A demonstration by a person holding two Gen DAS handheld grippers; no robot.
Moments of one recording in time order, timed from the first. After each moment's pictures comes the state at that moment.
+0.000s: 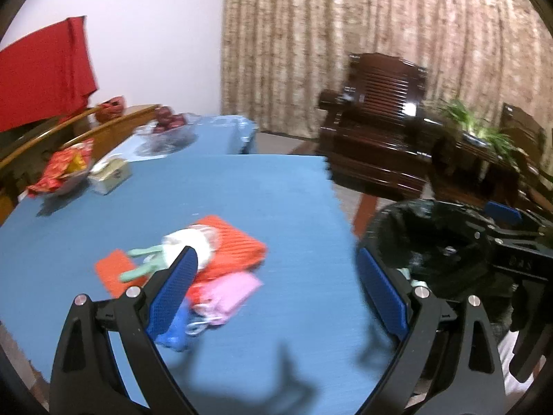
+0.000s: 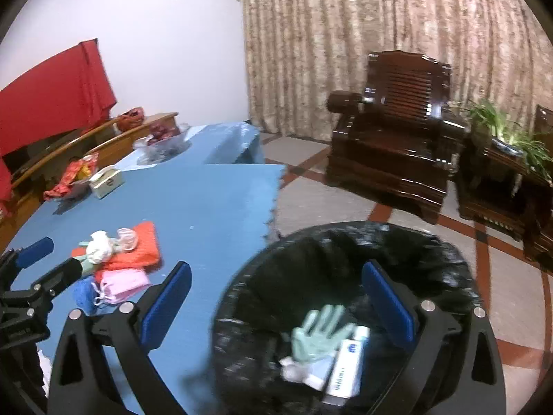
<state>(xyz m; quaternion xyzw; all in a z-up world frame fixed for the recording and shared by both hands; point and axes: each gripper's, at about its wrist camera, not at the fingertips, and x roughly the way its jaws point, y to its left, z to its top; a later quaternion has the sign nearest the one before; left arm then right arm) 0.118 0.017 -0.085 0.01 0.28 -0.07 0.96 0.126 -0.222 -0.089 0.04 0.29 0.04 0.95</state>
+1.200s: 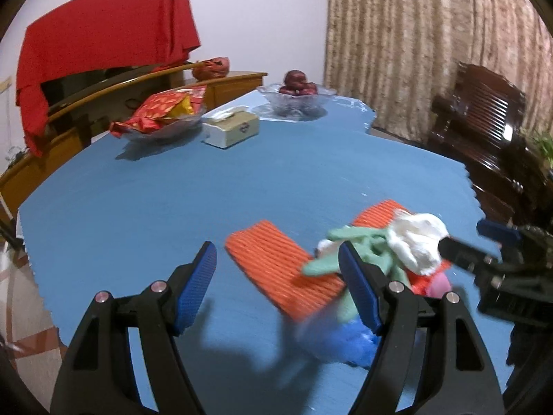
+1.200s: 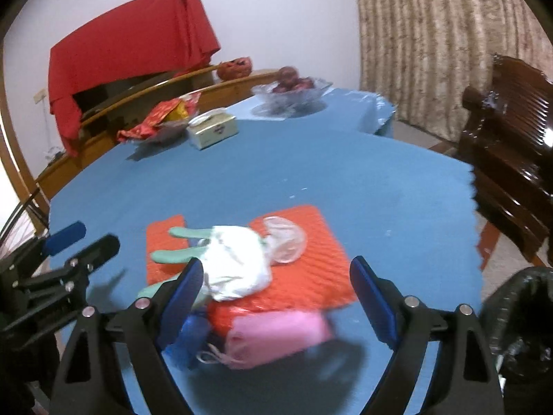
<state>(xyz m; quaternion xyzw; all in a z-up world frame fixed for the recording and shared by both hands) 0.160 0.197 -0.130 -0.04 0.31 0.11 0.94 0.219 0.004 -0.143 -0.02 0.34 0.24 0.91</state>
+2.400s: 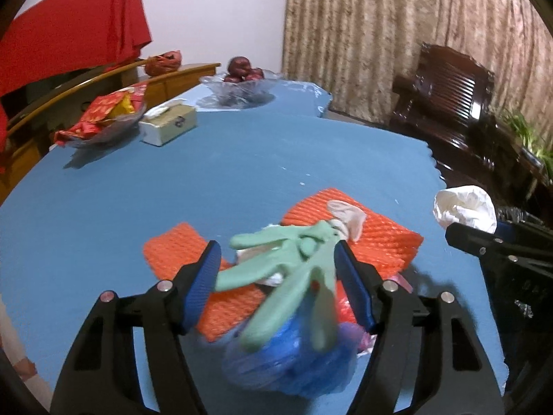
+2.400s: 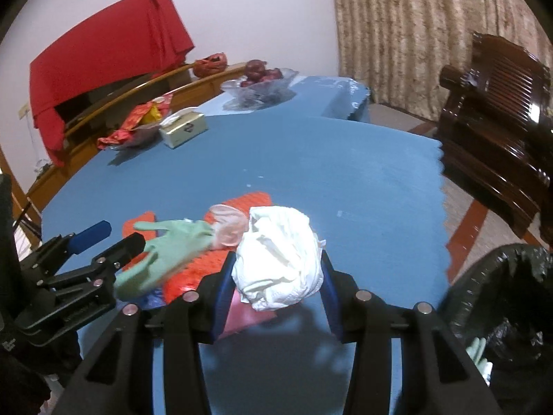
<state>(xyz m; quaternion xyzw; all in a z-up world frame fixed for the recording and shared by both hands) 0.202 0.131 -0.152 -0.02 0.34 0.02 0.94 0.225 -0.070 -0.141 0.02 0.37 0.19 0.91</state>
